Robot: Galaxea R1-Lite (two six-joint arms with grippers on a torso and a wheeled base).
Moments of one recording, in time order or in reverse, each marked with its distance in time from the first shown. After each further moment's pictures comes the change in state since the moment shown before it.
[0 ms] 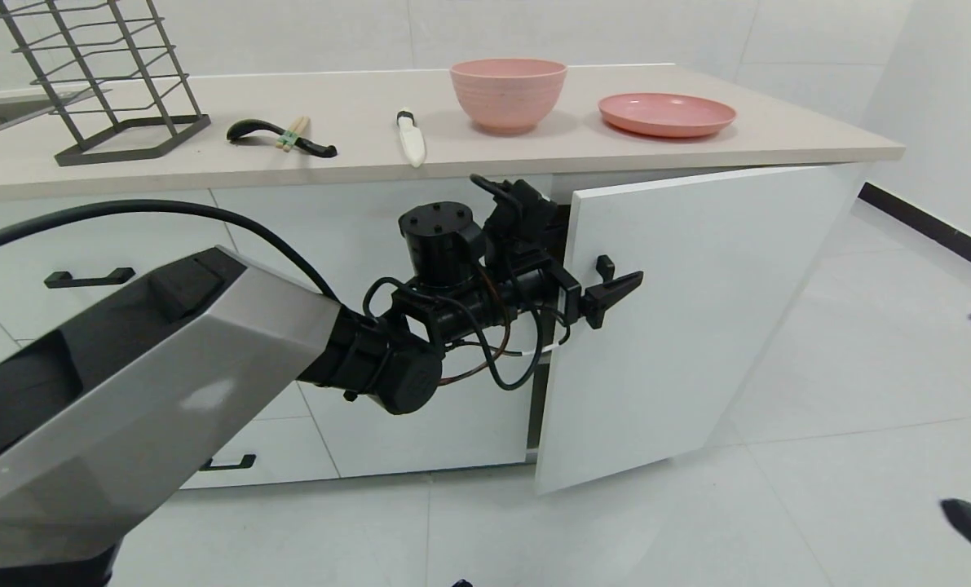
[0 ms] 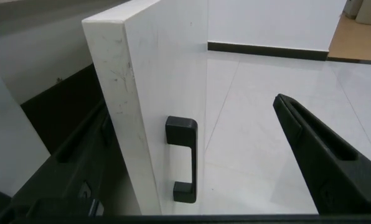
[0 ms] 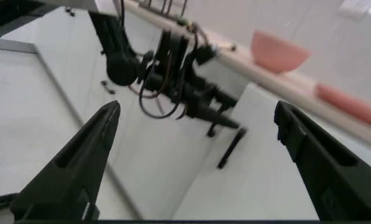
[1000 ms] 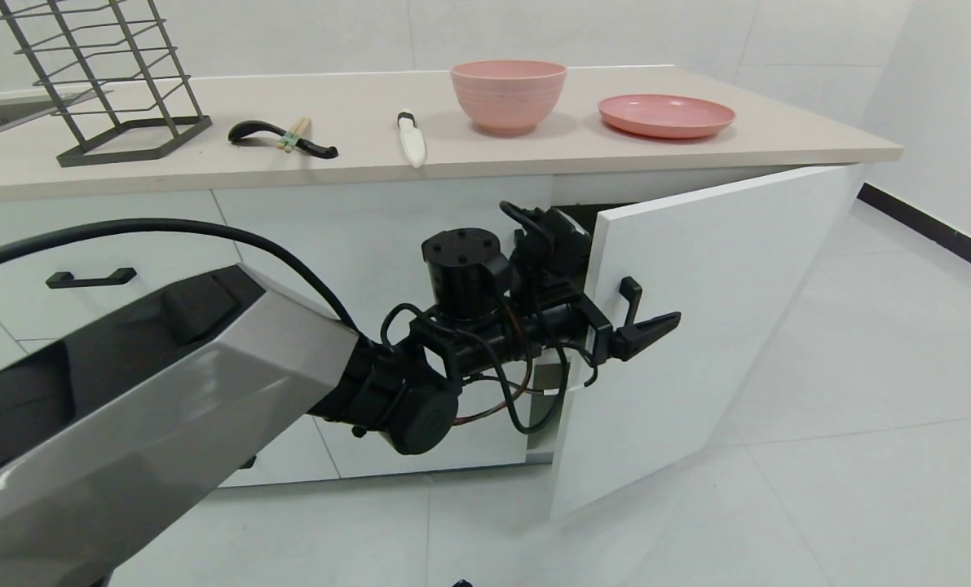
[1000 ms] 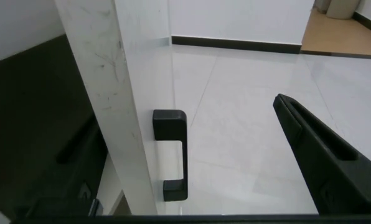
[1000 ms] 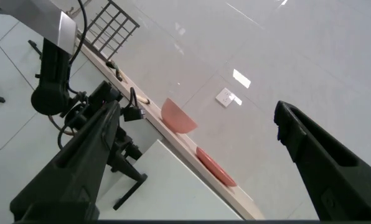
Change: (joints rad) left arm -0.084 -0.018 0.095 -0.043 -0.002 0.001; right arm -0.264 -0.621 0.010 0.126 0.005 -0.027
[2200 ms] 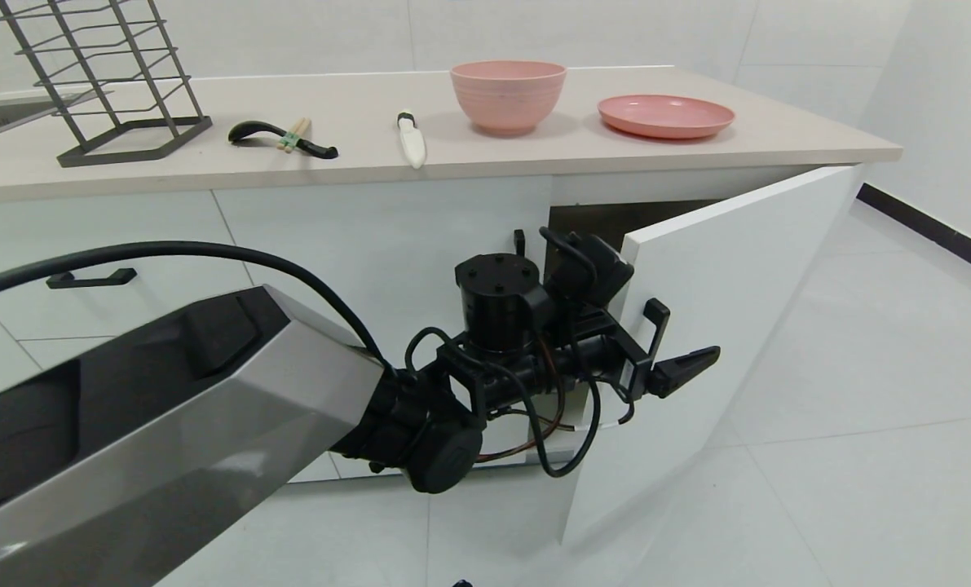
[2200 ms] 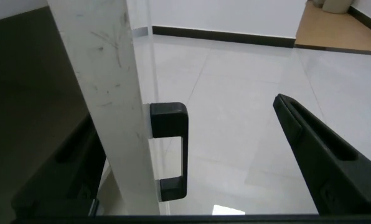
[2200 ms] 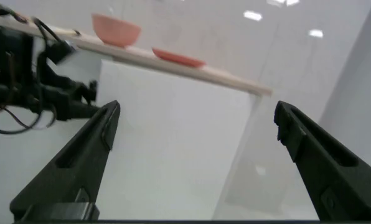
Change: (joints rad) left arm -0.077 0.006 0.033 0.012 0.078 -0.001; right arm 0.063 -0.332 0.001 0.779 -0.583 0.051
